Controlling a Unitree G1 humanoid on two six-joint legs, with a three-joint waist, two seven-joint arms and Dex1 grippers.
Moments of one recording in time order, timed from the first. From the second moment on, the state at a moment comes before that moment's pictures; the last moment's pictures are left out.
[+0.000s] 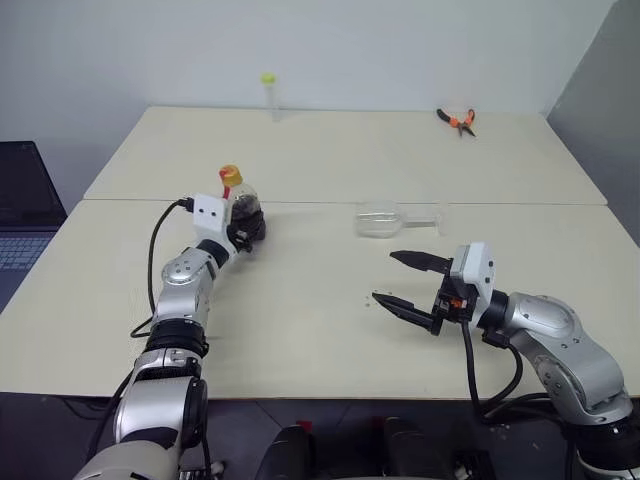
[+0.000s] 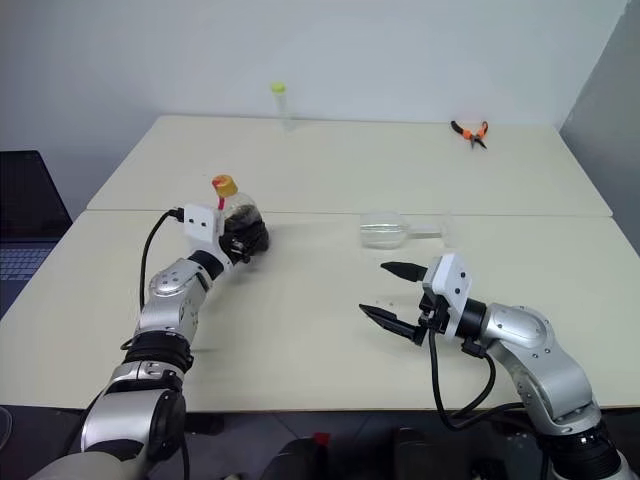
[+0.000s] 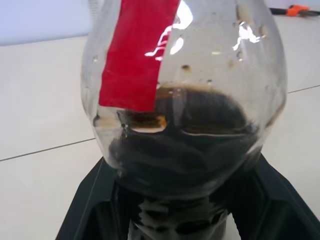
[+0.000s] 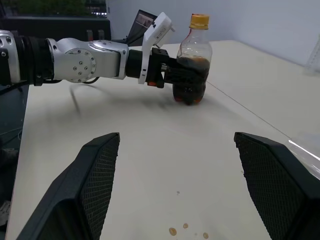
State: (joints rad) left arm -0.64 0.39 0.15 0.69 -0.19 -0.06 -0.57; right arm -0.16 -0.58 0.08 -0.49 0.47 0.36 0.78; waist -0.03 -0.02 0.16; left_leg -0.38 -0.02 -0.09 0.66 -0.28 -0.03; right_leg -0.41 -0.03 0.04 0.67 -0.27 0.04
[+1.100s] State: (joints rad) left arm -0.43 0.45 -0.32 -0.02 -0.23 0.26 -1.08; right arm -0.30 -0.62 -0.01 -0.75 0.74 0.85 0.48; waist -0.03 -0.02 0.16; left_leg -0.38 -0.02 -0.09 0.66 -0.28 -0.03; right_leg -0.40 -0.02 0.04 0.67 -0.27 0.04
